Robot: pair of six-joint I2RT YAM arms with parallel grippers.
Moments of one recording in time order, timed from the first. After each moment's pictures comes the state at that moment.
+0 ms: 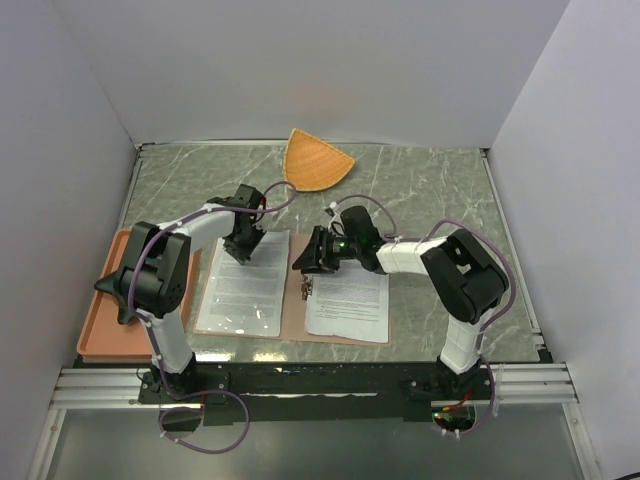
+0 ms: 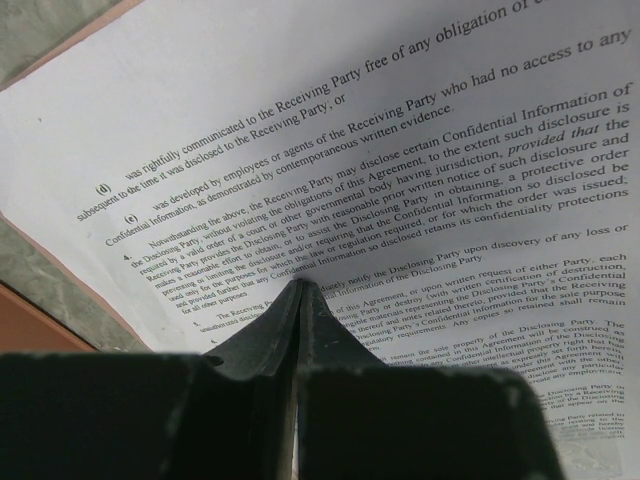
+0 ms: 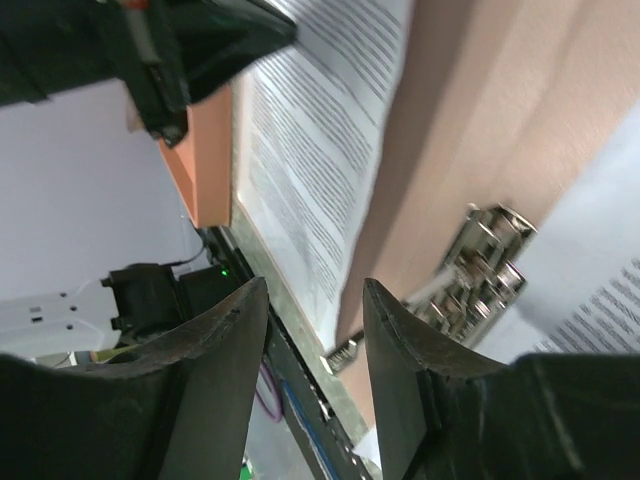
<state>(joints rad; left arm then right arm) -0.35 1.84 1.20 -0.66 -0.05 0.19 0.60 1.83 0.92 0.31 -0.65 0.91</state>
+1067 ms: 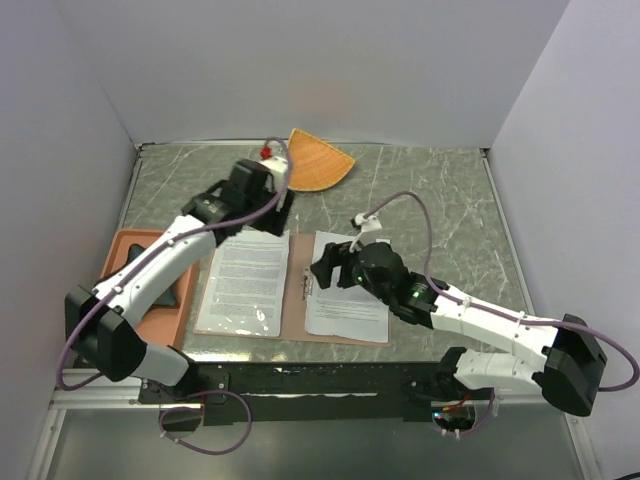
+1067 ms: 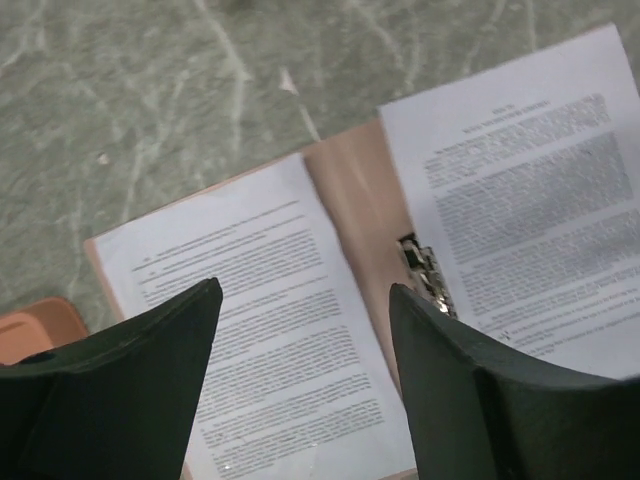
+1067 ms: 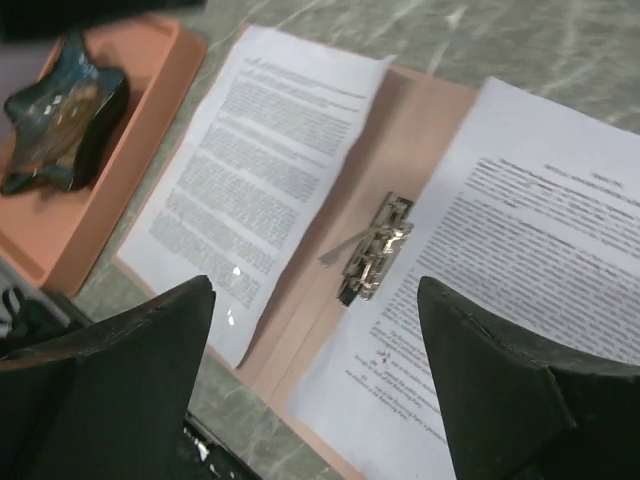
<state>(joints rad) -0.56 1.42 1.34 -0.64 -0.10 -0.08 0.94 1.11 0.71 0.00 0.24 0.56</state>
